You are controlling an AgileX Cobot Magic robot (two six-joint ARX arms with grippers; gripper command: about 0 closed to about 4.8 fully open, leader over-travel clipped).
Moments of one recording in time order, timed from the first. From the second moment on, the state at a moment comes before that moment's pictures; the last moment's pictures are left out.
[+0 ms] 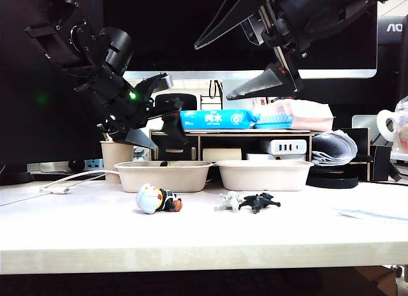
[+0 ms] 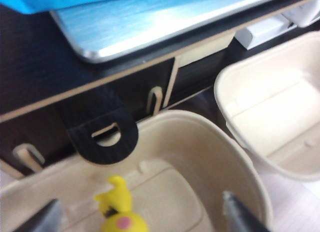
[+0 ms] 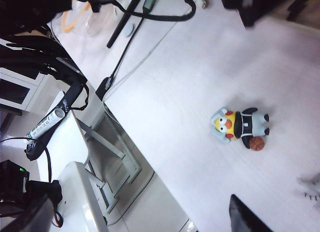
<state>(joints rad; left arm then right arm) -0.34 2.03 1.45 0.02 0.27 0.02 0.42 1.52 1.15 -0.35 -0.81 0.25</state>
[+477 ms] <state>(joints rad) -0.34 1.74 1.46 -0.37 0.31 -0.08 0.42 1.52 1.15 -0.36 -0.81 0.24</state>
